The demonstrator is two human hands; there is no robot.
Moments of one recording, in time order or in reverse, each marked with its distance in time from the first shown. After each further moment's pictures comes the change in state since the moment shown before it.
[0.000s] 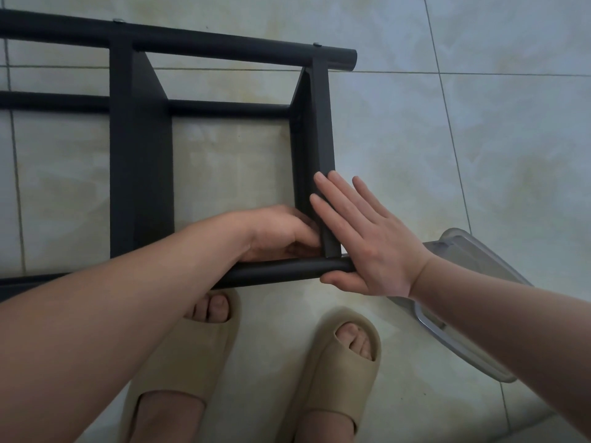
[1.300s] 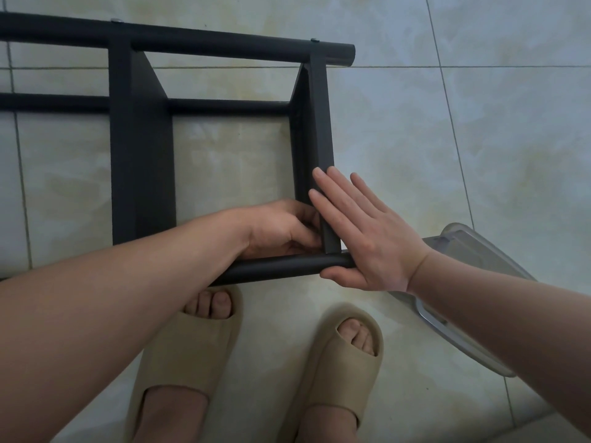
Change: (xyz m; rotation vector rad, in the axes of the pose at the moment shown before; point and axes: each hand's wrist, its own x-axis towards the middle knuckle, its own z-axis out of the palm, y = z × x) left_hand 0.001 -0.001 0.000 -0.004 -0.043 0.067; right_hand 0.000 0.000 0.001 0.018 0.010 0.008
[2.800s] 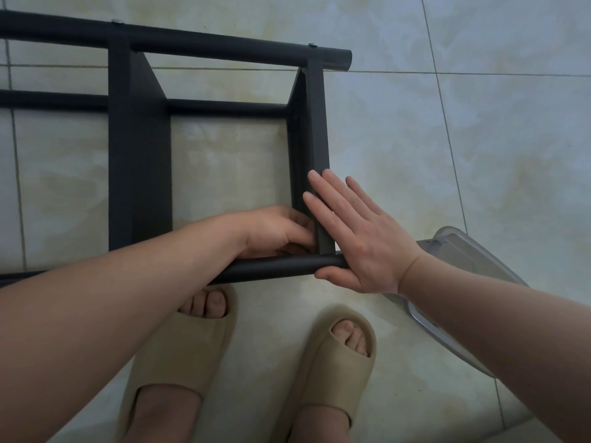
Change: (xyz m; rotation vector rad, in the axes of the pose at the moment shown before) left_hand 0.005 -0.008 -0.004 0.050 0.015 -0.004; right_hand -0.001 0.000 0.000 -0.001 -0.021 0.005
